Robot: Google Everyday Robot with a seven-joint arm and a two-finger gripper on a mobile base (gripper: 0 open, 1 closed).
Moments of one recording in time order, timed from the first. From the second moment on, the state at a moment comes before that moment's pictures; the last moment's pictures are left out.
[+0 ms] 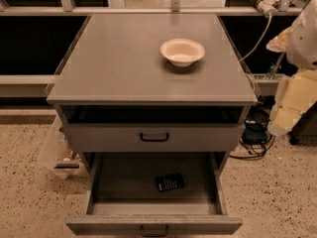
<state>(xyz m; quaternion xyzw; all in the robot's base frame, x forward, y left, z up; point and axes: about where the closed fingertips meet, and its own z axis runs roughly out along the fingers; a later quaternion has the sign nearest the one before) 0.438 -0.217 0.976 -0.60 0.78 -0.03 0.16</state>
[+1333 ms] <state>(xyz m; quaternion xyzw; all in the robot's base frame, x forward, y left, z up) 0.405 -0.233 0.813 -0.51 0.83 0.11 0.22</state>
